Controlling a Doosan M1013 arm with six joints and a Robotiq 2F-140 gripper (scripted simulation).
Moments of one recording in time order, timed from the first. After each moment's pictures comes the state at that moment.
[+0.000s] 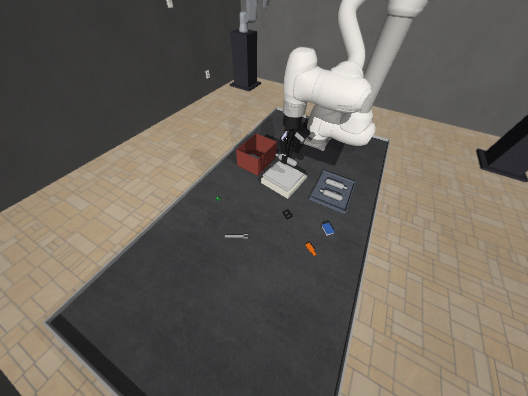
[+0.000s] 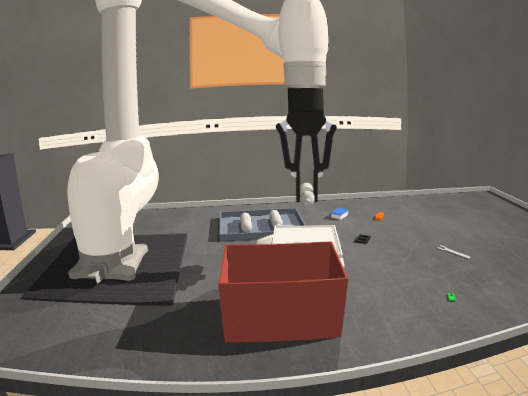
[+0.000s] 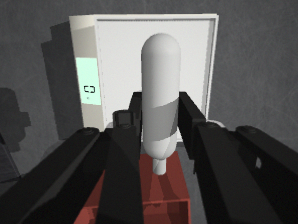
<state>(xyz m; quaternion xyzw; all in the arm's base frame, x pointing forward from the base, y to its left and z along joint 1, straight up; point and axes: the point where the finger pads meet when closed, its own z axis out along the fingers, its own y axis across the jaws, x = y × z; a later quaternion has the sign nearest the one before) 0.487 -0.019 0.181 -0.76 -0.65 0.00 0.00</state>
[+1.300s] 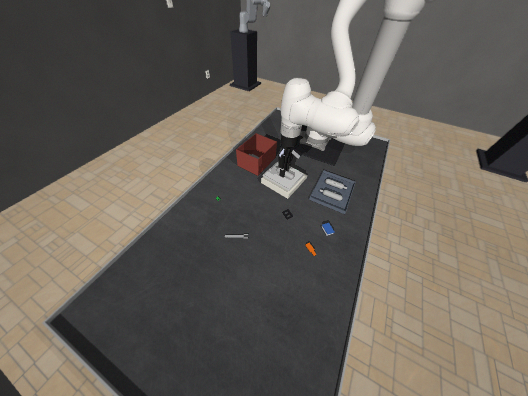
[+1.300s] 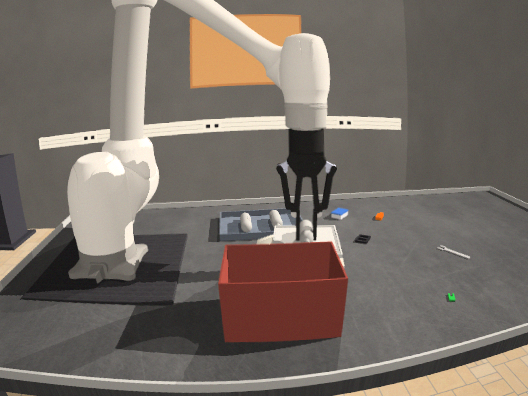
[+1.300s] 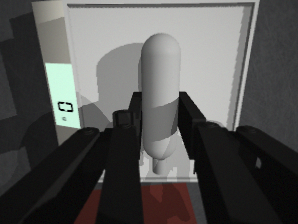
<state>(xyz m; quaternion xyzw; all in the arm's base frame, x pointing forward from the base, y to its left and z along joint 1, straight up) 0.487 -0.020 0.092 -0.76 -0.65 0.00 0.00</state>
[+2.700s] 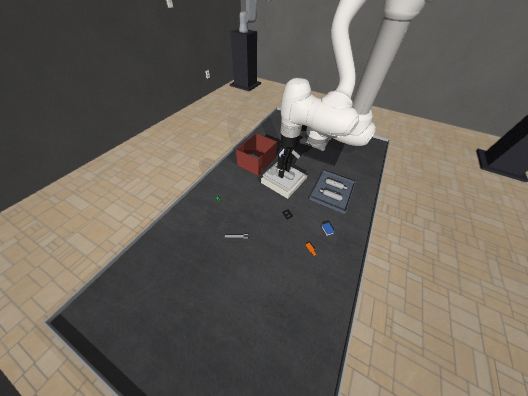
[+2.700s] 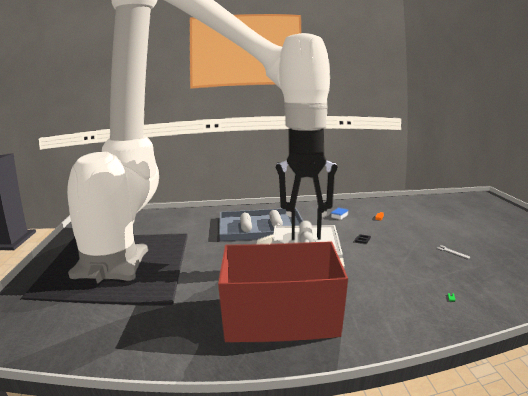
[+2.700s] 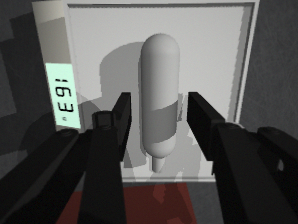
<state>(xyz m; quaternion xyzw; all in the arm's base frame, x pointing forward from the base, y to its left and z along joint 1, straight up) 0.487 -0.020 0.092 -0.76 -0.65 0.00 0.00</state>
